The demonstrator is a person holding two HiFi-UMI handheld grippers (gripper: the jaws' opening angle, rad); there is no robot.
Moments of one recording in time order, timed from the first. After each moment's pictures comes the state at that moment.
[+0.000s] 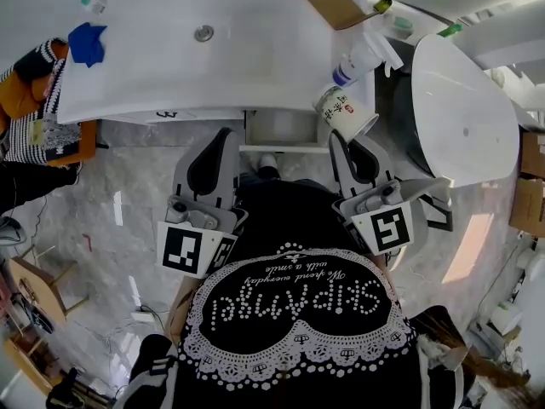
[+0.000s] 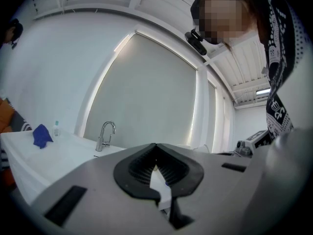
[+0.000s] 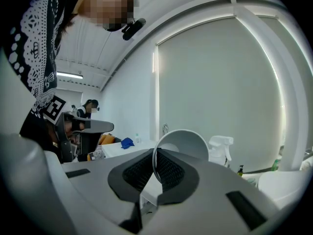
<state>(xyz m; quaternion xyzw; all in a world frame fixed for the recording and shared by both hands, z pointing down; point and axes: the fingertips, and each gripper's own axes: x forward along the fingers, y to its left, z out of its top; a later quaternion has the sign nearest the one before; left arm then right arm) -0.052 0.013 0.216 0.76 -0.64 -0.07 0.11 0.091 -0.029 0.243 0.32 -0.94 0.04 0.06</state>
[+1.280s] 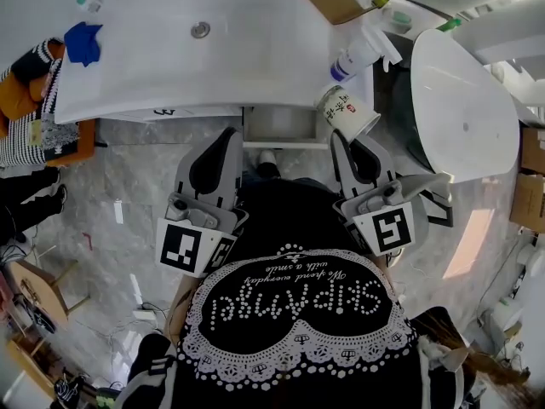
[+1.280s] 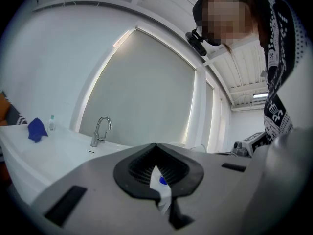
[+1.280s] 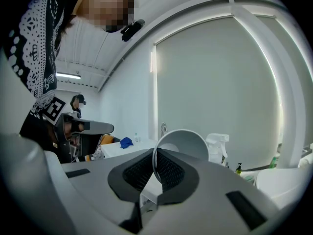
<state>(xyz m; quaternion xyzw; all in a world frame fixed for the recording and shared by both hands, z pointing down) -0.045 0.011 0.221 0.78 -0.61 -0.07 0.13 0.095 -0.028 0.245 0.33 -0.94 0.05 0.06</state>
